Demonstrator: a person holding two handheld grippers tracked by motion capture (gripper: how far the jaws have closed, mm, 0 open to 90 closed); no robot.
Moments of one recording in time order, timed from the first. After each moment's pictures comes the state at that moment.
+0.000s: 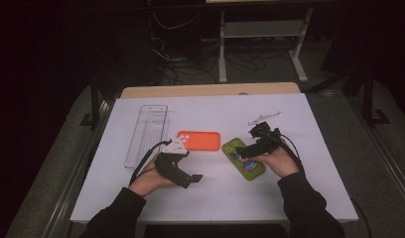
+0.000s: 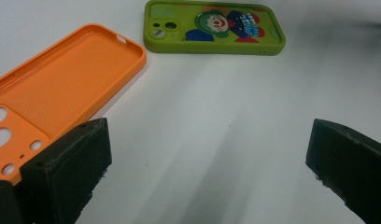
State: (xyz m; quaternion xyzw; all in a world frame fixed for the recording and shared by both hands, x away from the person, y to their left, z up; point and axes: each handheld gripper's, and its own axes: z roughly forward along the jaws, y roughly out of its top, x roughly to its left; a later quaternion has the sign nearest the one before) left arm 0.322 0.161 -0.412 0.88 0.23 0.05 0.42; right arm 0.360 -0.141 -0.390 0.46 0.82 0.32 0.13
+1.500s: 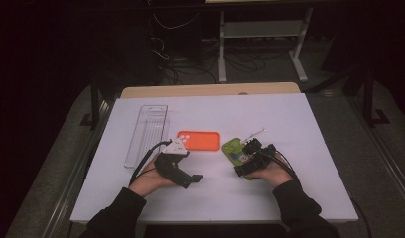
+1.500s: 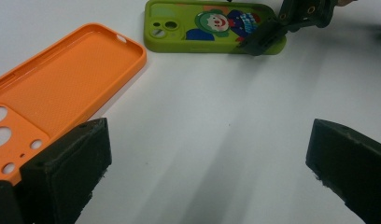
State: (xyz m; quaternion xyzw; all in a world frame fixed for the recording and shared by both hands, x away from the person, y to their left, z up) left arm 0.320 0.161 -0.413 0.88 0.23 0.05 0.41; right arm 0.346 -0.125 -0.437 0.46 0.86 0.22 0.10
